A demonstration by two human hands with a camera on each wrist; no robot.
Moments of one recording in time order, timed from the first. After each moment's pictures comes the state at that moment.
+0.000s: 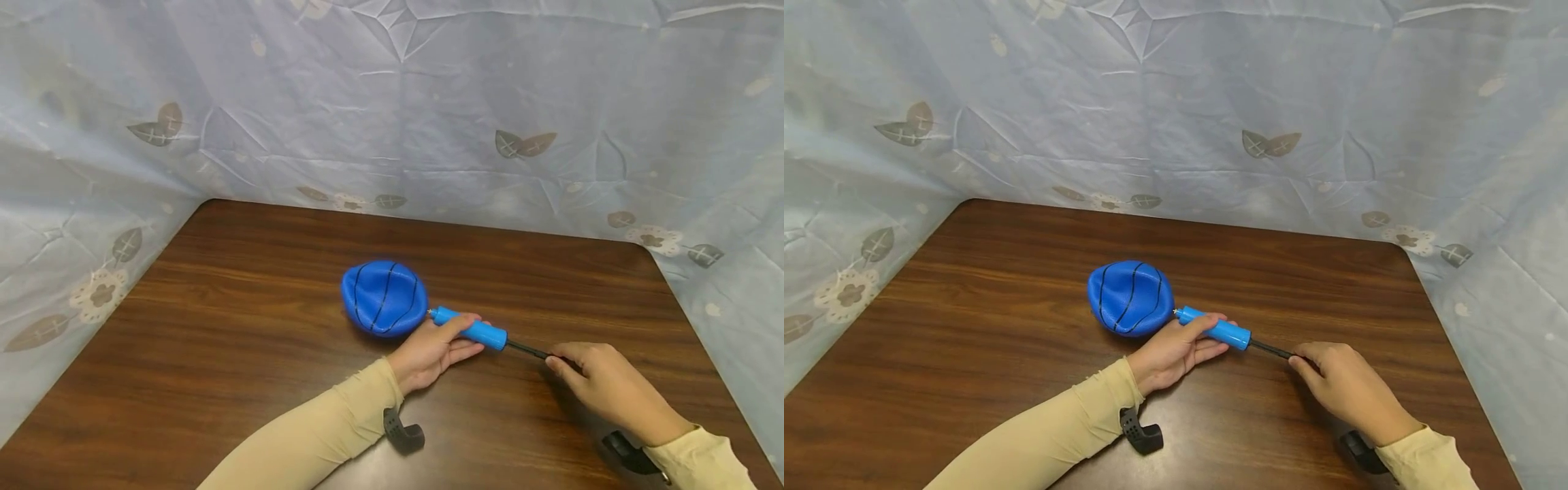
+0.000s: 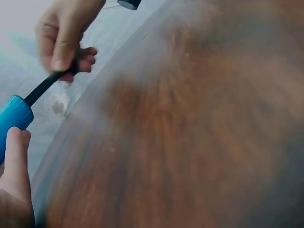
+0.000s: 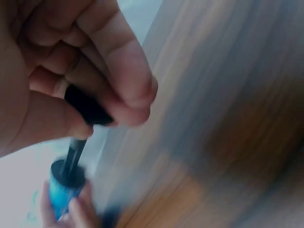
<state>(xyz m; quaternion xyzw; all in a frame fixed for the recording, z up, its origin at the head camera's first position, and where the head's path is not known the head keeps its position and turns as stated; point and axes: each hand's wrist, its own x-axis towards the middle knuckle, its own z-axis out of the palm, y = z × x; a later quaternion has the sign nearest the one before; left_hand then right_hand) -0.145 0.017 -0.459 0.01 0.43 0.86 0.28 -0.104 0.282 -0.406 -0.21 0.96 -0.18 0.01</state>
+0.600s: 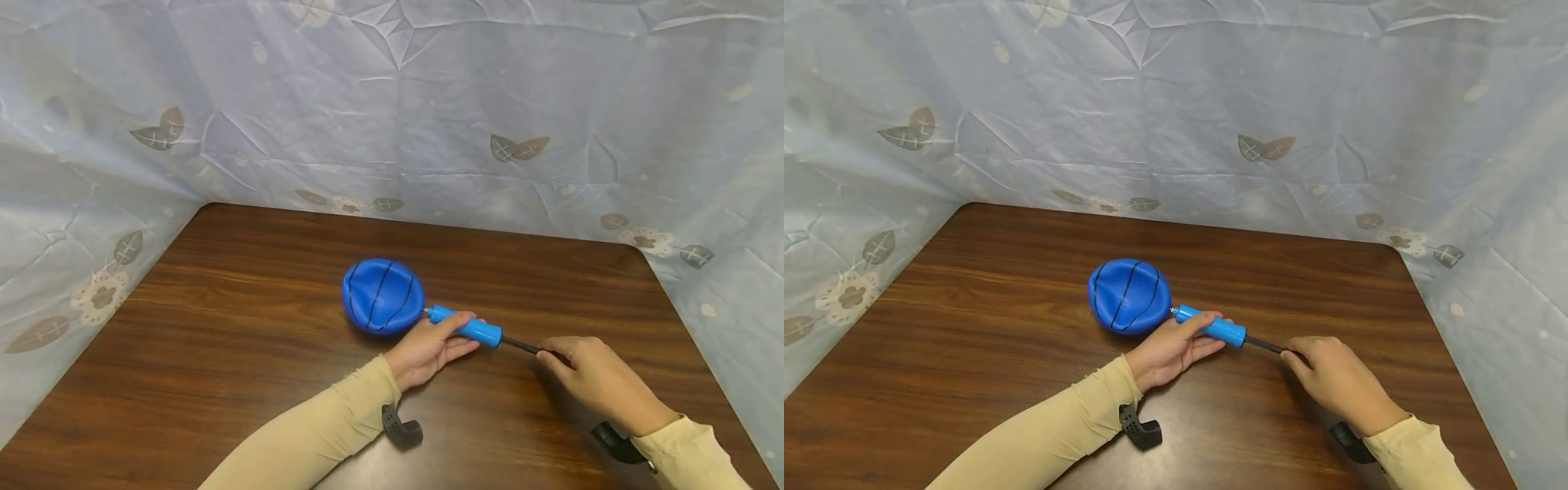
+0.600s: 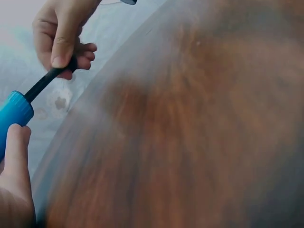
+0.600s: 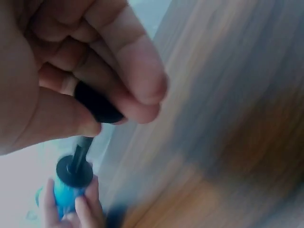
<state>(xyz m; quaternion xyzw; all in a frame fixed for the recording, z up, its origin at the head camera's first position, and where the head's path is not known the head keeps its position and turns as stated) -0.147 0.017 -0.461 0.00 0.42 0.86 0.27 -0.106 0.273 -0.400 -0.21 0.96 -0.18 0.02</state>
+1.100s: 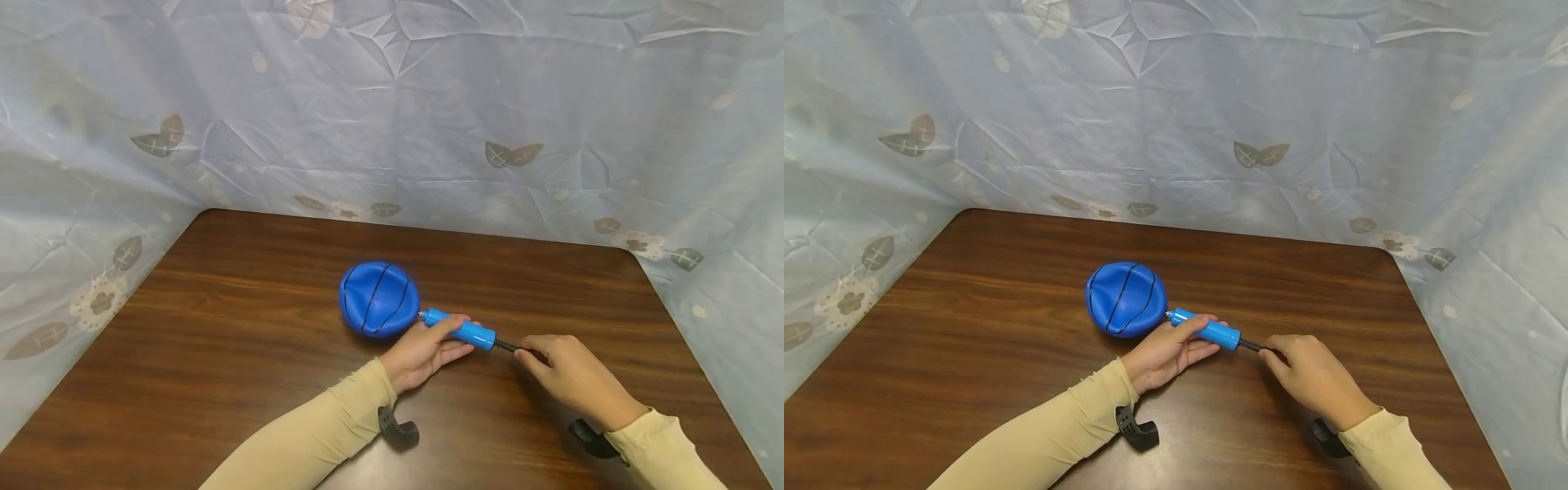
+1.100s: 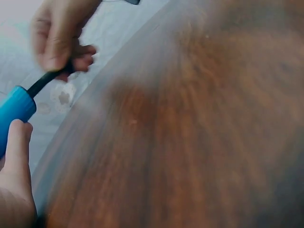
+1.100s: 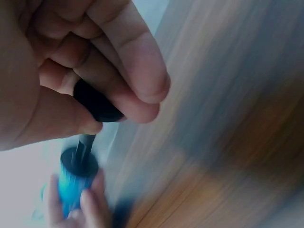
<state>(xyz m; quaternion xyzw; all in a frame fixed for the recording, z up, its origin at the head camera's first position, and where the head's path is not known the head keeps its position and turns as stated) -0.145 0.010 -0.459 0.02 0.42 0.86 0.28 -0.107 0.264 -0.402 -0.22 0.95 -0.22 0.02</state>
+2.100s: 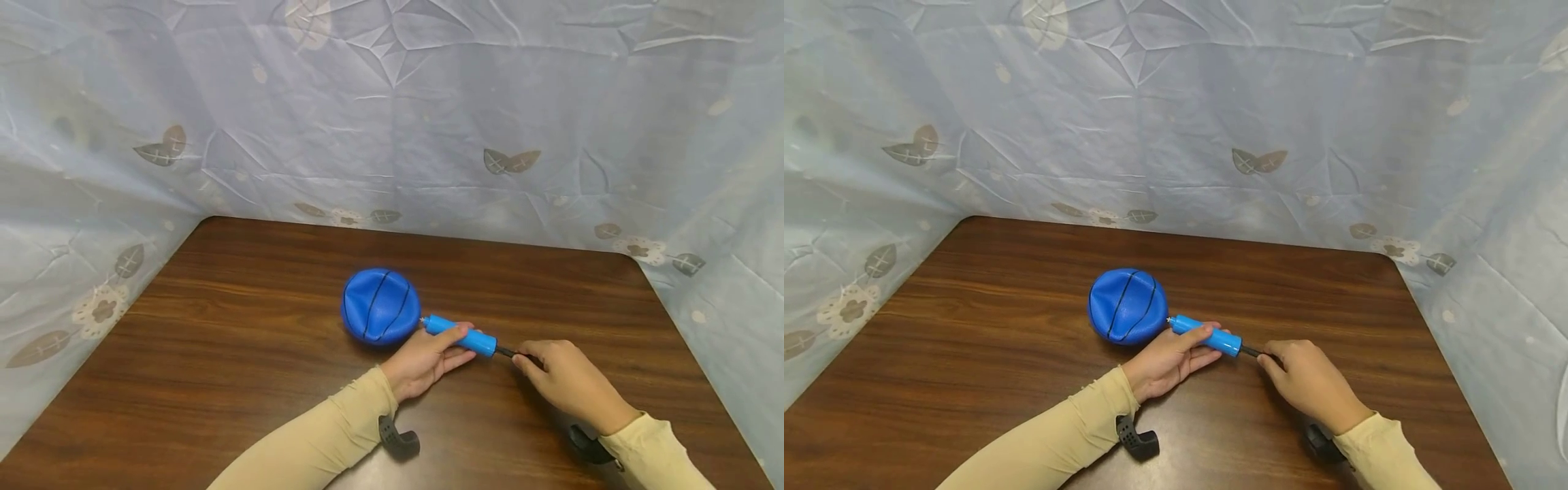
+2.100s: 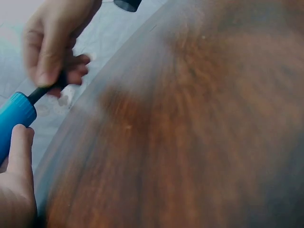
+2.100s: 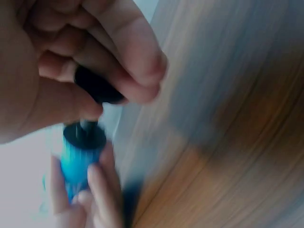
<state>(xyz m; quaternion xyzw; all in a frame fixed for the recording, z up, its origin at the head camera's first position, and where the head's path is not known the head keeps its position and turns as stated) -0.144 0.015 -0.462 0.02 0.42 0.87 0.27 -0.112 0.259 -0.409 -0.22 0.95 -0.21 0.01</state>
